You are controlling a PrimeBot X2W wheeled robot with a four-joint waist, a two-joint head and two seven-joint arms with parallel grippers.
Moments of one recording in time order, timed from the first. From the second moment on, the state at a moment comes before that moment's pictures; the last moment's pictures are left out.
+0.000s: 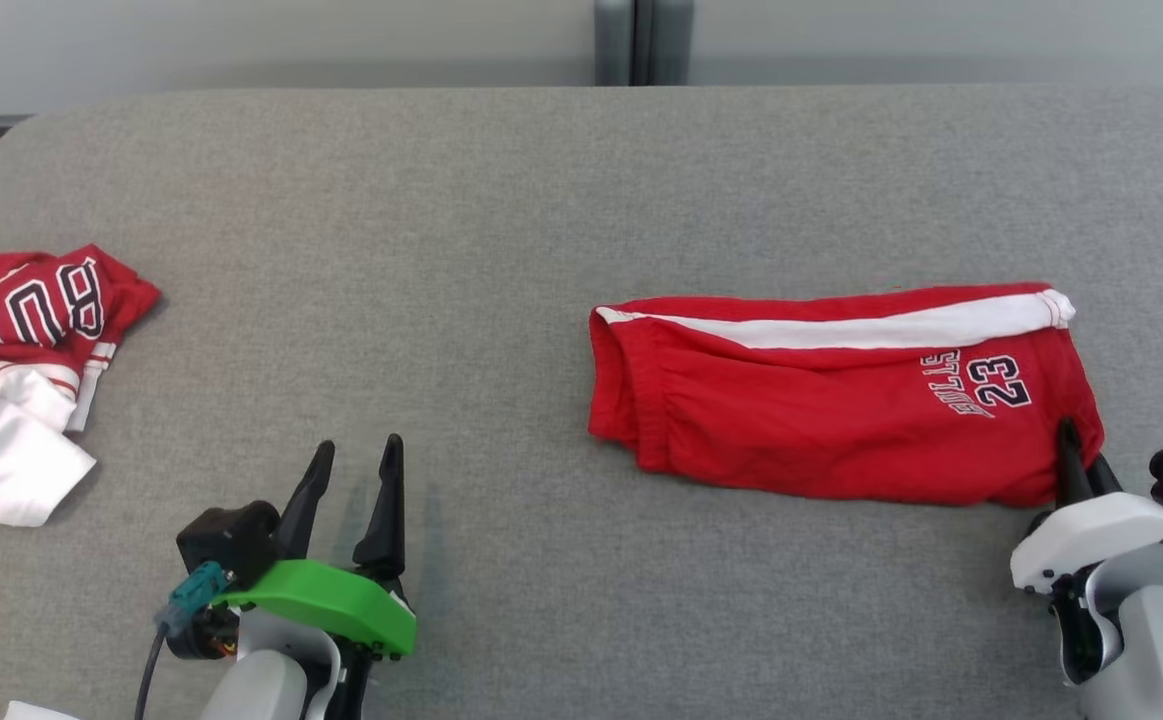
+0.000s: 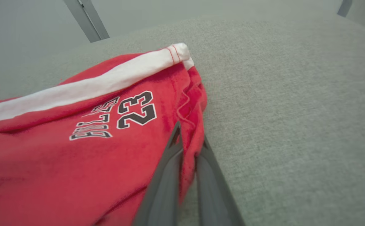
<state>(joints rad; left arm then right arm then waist) -0.23 0.12 -0.28 0.46 -0.55 -0.13 -0.26 -0.38 -0.09 -0.29 0.75 0.19 0.13 -0.26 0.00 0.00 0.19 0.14</state>
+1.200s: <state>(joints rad) -0.21 0.09 -0.29 0.50 -0.50 -0.13 -0.26 -0.52 -0.05 0.65 0.64 0.45 0.13 -0.26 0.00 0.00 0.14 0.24</state>
